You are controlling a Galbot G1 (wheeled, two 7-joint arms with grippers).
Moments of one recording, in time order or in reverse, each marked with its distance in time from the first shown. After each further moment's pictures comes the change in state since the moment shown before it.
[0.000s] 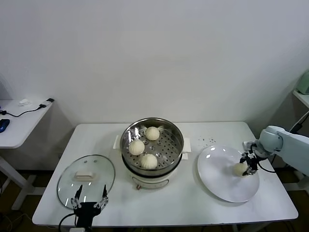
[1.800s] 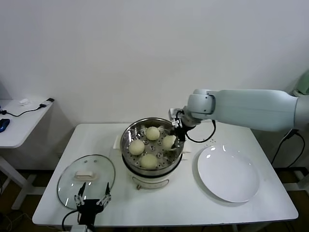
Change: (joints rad) left arm -0.023 0.017 0.021 0.010 -0.025 0.005 0.001; right arm 0.515 0.483 -0.366 0.300 0.620 -0.281 0.266
